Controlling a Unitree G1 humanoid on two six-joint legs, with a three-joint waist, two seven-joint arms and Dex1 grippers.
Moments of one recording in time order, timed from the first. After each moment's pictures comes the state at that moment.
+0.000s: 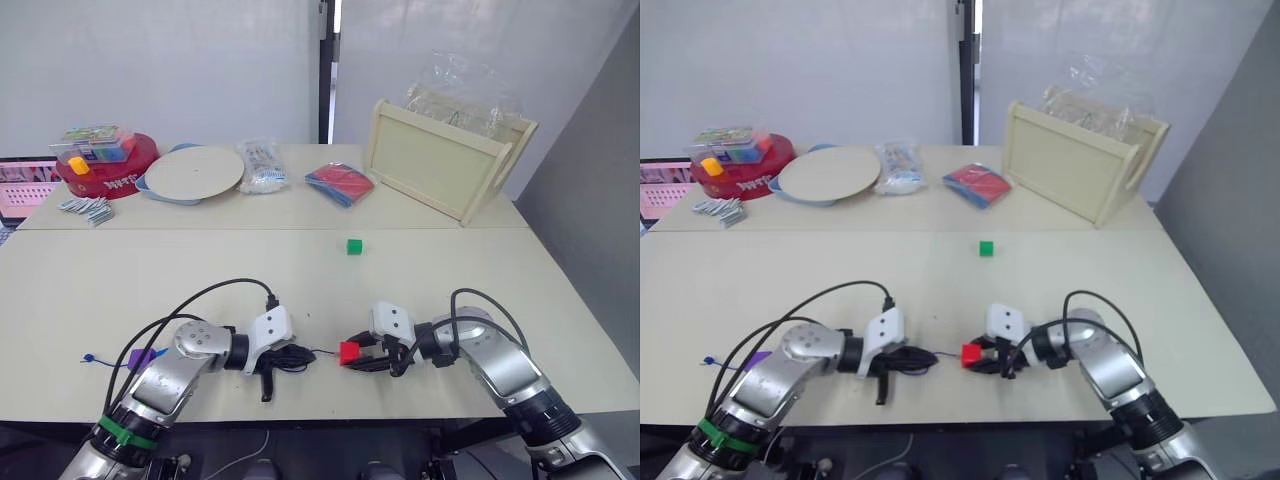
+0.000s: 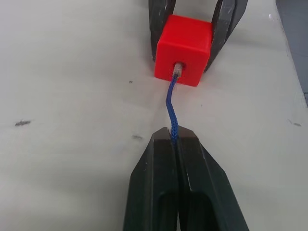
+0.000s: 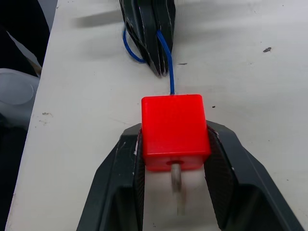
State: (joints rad) left arm -0.36 0.57 -0.32 -0.15 -0.20 0.42 -1.07; right arm -0.43 -0.60 0.34 -0.10 0.14 0.38 1.18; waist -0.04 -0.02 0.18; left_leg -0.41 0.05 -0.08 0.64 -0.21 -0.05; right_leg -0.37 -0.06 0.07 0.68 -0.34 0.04
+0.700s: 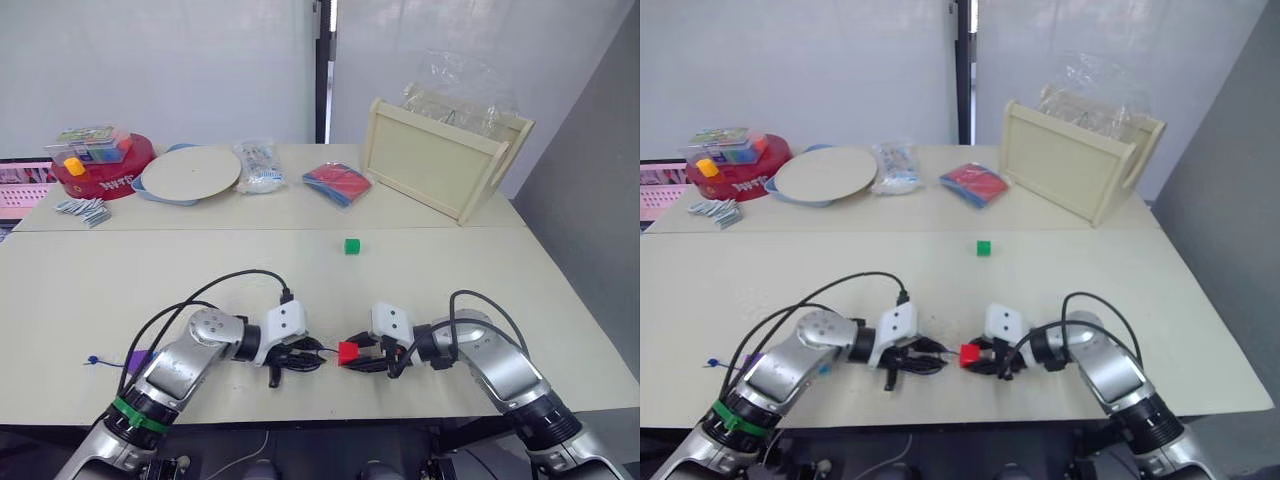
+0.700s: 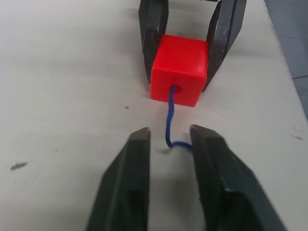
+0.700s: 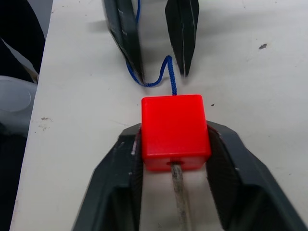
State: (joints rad) left arm -0.41 0.64 -0.32 -0.18 -0.22 0.47 -1.12; right arm -0.41 -0.59 0.34 -0.13 0.16 0.43 1.14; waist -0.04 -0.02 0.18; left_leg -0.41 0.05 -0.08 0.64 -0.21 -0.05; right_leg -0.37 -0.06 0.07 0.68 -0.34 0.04
